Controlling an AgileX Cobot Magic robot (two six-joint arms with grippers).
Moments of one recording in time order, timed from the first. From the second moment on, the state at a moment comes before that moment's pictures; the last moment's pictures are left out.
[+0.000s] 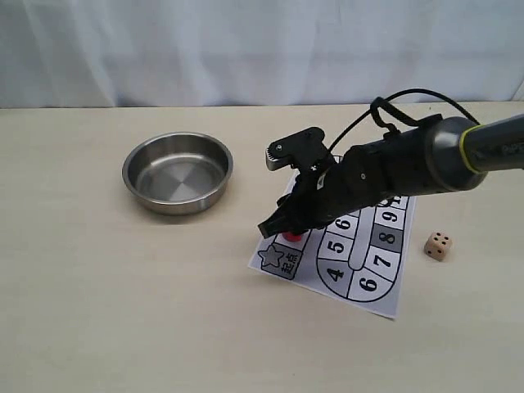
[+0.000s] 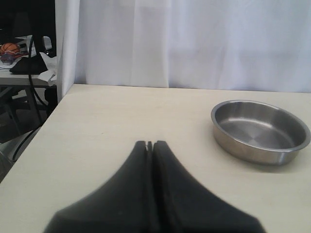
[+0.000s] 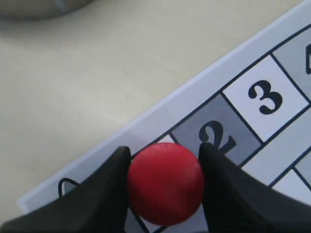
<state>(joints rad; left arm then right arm) 0.02 0.00 0.00 0.04 0.24 -0.06 0.48 2.00 -1.12 0.07 0.19 -0.14</state>
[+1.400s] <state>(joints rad) 0.02 0.00 0.00 0.04 0.24 -0.06 0.39 2.05 -1.12 0.14 -0.13 -0.14</state>
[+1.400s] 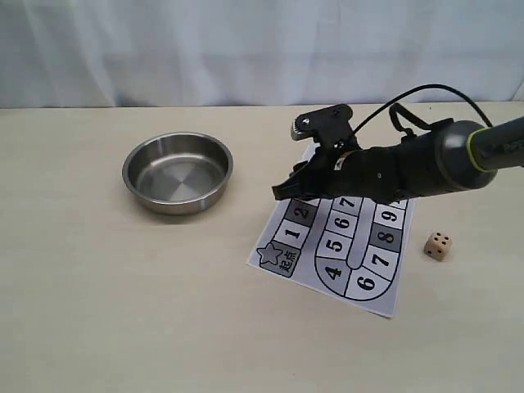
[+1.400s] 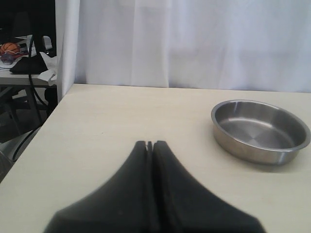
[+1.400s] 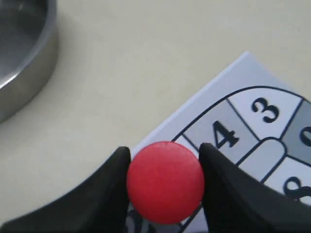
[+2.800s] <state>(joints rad) 0.02 0.00 0.00 0.04 0.24 -0.06 0.33 2.16 -1.40 0.17 0.01 -0.14</state>
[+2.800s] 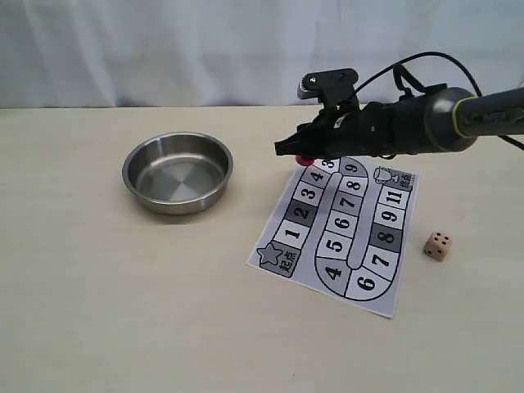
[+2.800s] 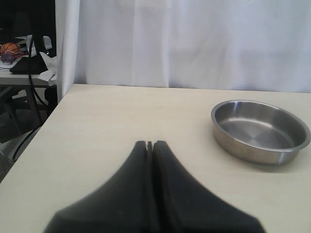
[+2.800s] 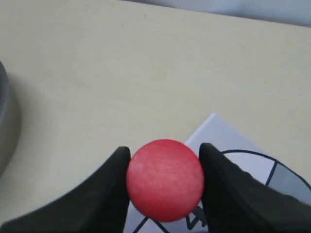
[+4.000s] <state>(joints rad) 0.02 0.00 0.00 0.04 0.24 -0.06 0.28 2.23 -1.42 0.20 0.10 0.00</state>
